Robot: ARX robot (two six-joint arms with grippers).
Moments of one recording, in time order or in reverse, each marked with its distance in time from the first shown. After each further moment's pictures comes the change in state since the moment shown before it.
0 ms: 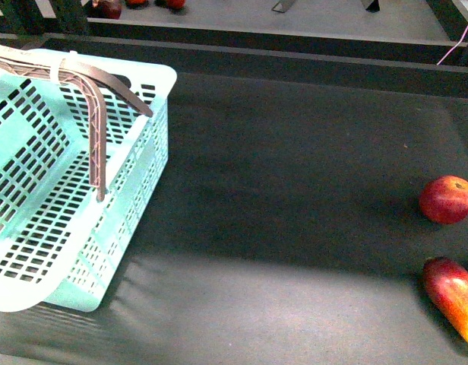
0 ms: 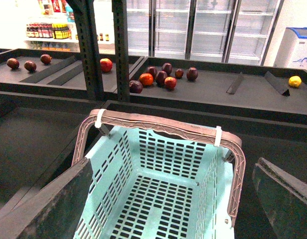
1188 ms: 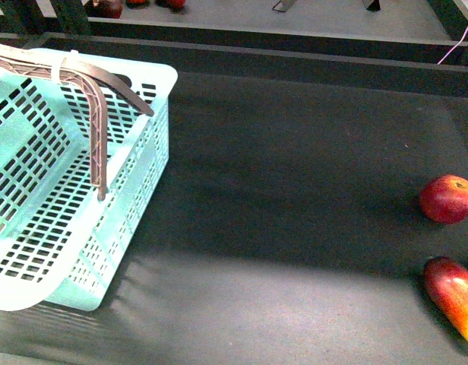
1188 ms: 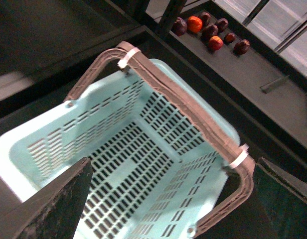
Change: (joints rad) left arm -0.076 0.787 0.329 0.093 -0.241 -0.583; right arm 0.000 -0.001 0.000 0.000 0.000 0.000
